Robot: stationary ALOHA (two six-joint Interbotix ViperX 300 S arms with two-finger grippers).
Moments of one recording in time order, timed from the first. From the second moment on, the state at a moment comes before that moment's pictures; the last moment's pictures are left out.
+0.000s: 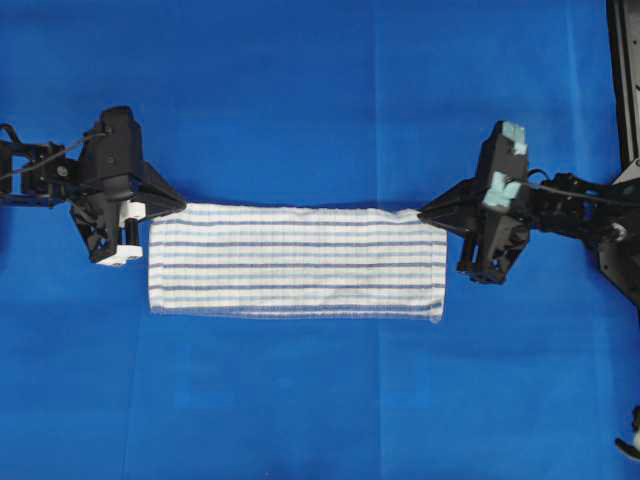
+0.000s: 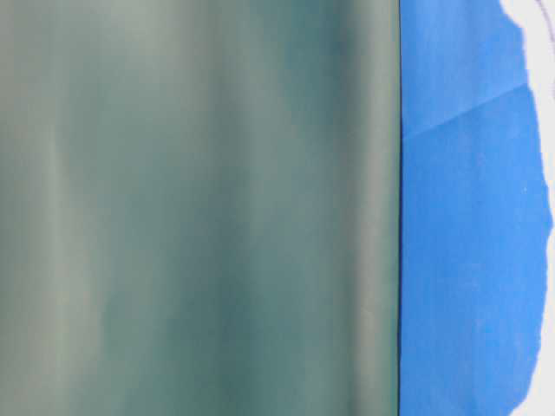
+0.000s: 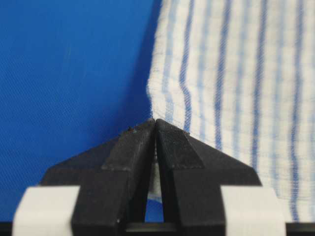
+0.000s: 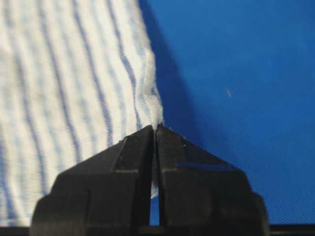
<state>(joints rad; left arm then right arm) 0.06 -0.23 1.11 -0.05 -0.13 -0.03 0.08 -0.24 1.16 0.72 -0.33 -0.20</state>
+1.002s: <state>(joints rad) -0.04 -0.57 1.07 -0.05 -0.02 -0.04 0.07 -0.57 1.13 0.71 -0.10 -0.27</state>
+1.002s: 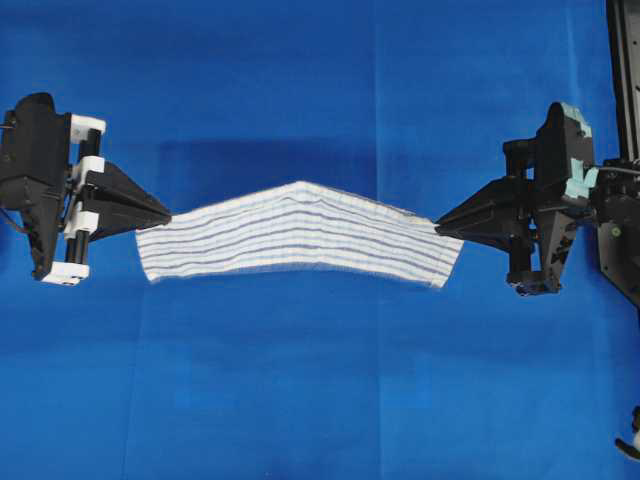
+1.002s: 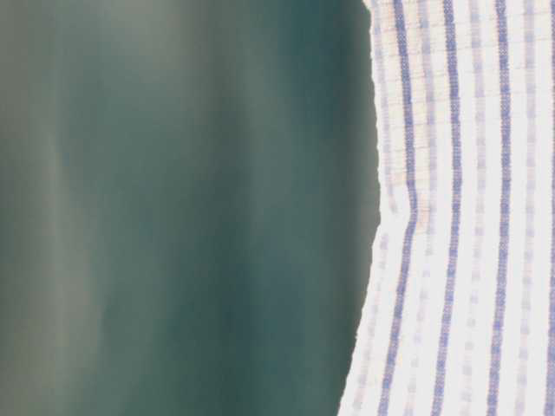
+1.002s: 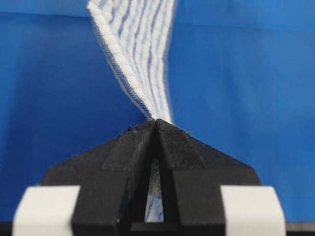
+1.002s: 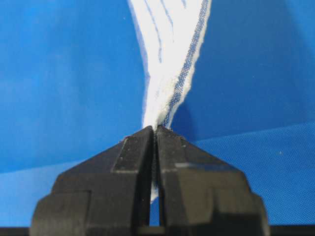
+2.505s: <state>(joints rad) -0.19 0.05 0.55 -0.05 -0.28 -0.19 -0.45 -0.15 0.71 0.47 -0.08 -0.28</state>
